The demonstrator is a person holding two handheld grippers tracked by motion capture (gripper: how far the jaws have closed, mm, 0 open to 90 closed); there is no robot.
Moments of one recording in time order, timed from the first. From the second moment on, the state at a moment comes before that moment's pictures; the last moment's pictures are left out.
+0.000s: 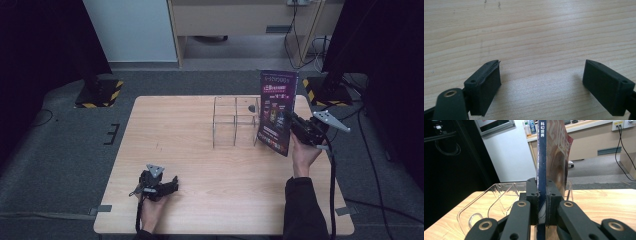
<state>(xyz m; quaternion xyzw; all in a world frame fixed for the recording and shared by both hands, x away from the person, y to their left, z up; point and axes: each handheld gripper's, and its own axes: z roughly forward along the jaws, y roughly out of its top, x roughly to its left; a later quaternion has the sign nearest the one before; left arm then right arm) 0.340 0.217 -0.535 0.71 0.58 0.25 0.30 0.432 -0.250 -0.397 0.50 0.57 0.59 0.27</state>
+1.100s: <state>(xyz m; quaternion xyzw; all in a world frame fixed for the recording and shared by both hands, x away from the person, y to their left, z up) 0.340 0.216 -0.535 0.71 0.58 0.25 0.30 0.398 -0.243 -0.414 0.48 0.60 0.56 0.29</state>
